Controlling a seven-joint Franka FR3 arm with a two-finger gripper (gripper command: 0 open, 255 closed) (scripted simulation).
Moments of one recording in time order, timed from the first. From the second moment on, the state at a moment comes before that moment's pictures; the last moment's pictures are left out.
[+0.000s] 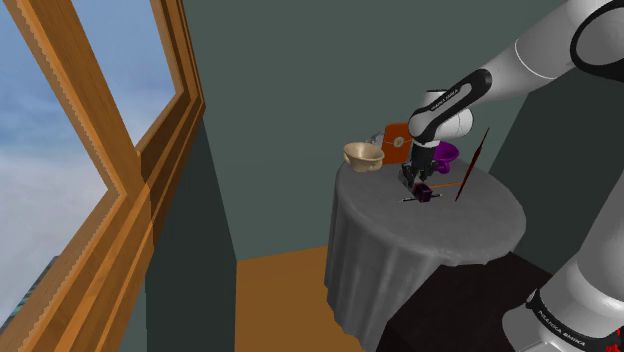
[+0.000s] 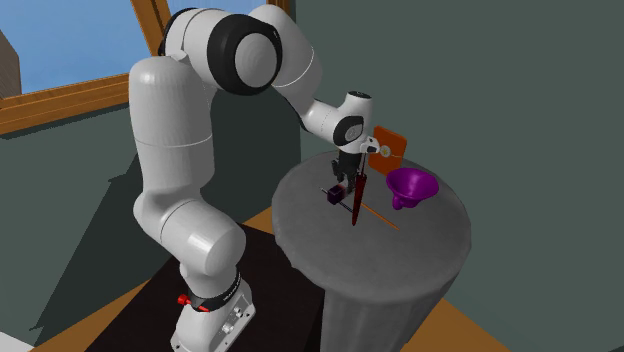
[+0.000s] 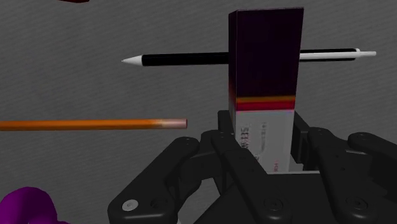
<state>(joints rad) -0.20 0.23 -0.20 -2.26 0.05 2.40 0.02</state>
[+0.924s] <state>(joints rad) -0.19 0.11 -0.21 -2.22 0.01 2.24 0.04</state>
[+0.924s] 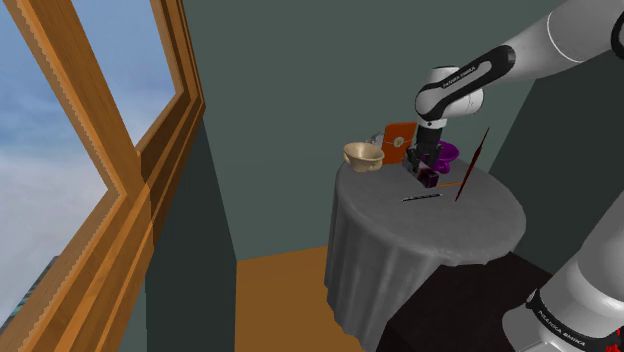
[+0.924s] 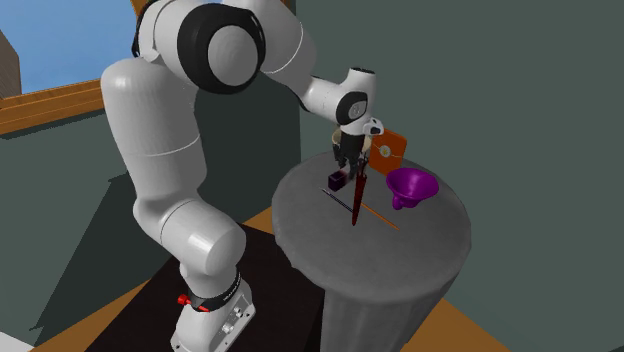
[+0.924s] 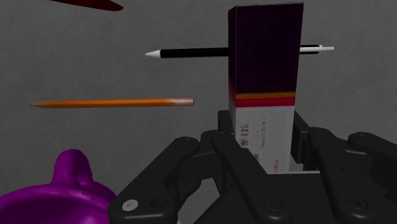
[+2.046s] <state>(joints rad) -0.19 -0.01 -0.21 -2.11 -0.02 2.02 0.06</state>
